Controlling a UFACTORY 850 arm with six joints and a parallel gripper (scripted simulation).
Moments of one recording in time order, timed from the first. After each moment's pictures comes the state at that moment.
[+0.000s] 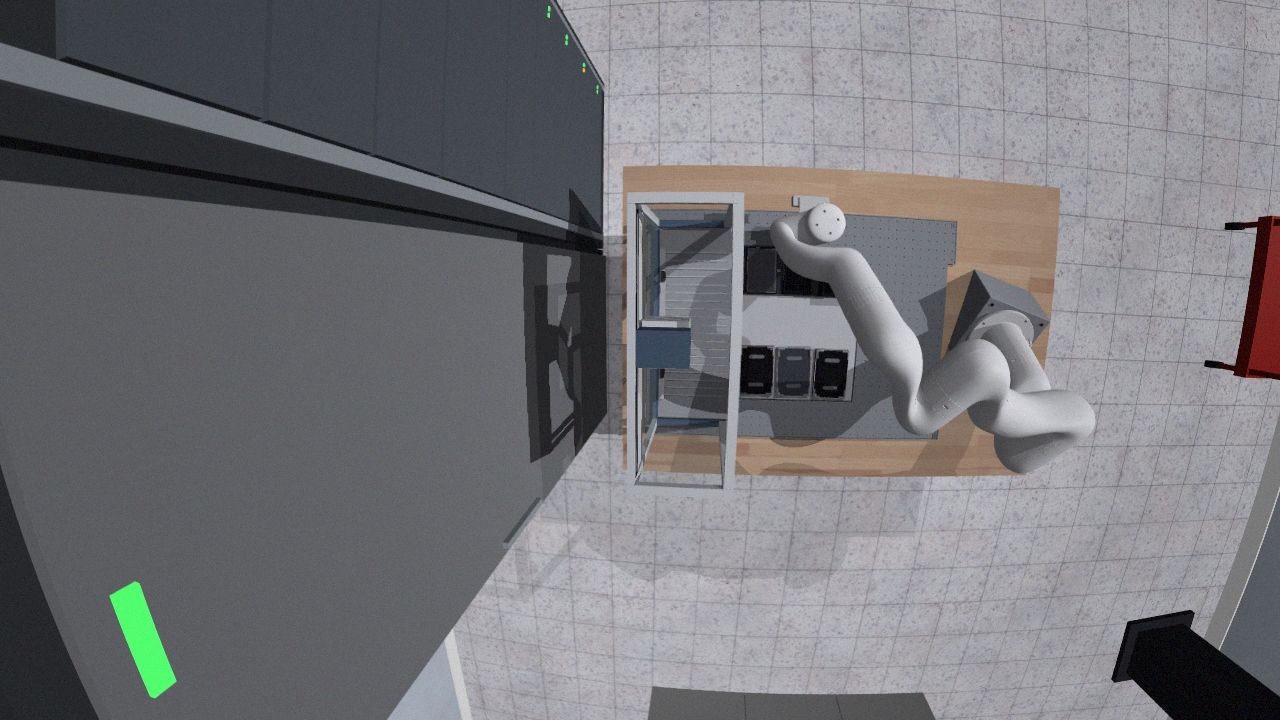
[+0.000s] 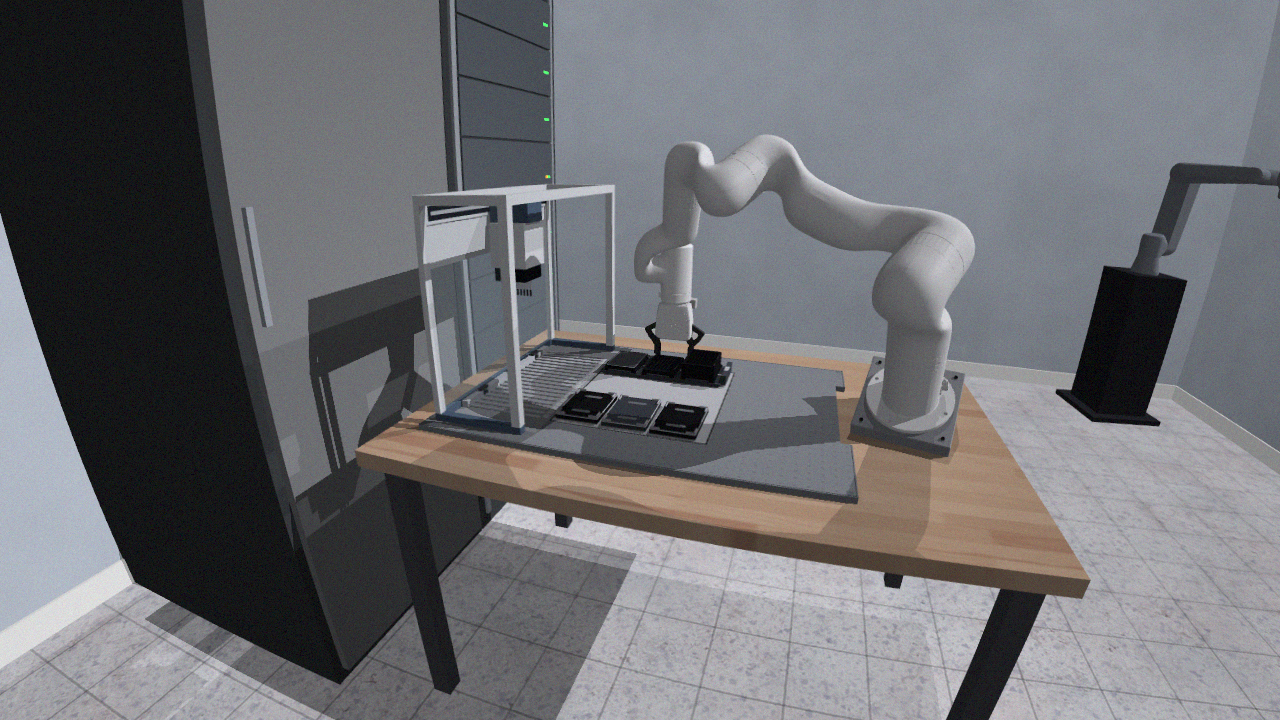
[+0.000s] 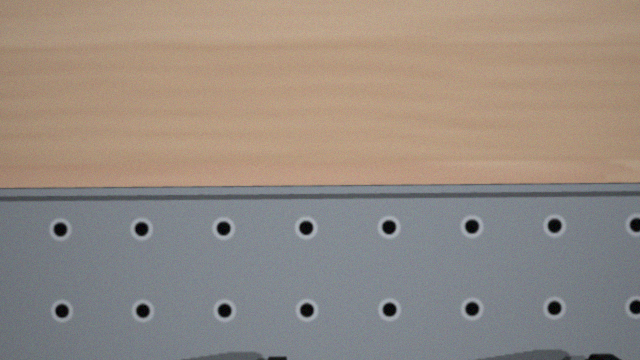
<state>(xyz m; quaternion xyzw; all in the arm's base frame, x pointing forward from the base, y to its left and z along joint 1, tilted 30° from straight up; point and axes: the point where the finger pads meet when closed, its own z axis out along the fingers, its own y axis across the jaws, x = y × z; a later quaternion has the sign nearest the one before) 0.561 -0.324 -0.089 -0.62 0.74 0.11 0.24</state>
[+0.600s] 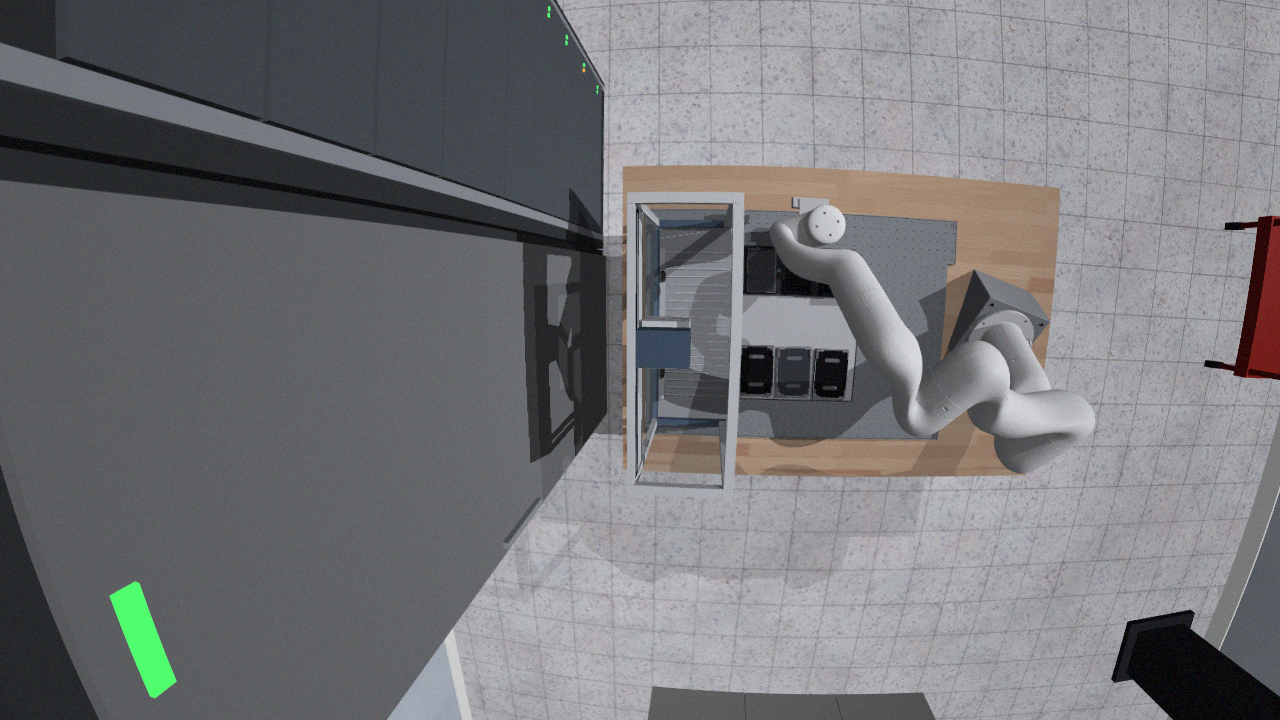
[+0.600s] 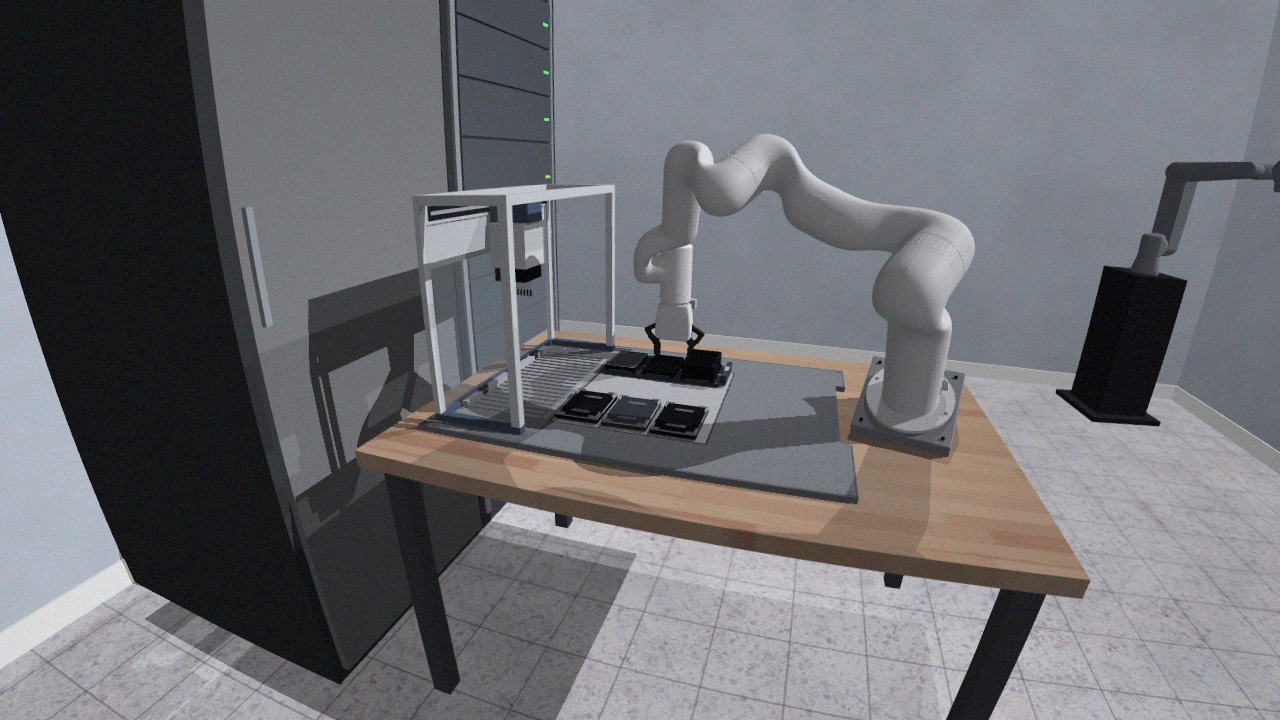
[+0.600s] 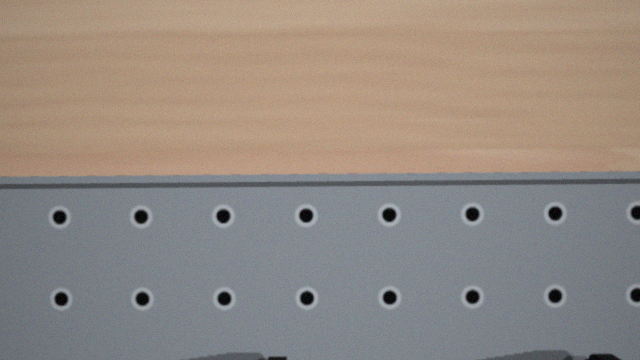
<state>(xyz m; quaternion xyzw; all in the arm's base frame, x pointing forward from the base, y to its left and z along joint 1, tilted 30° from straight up) 0.561 -0.320 -0.088 -0.62 0.74 0.11 0.24</state>
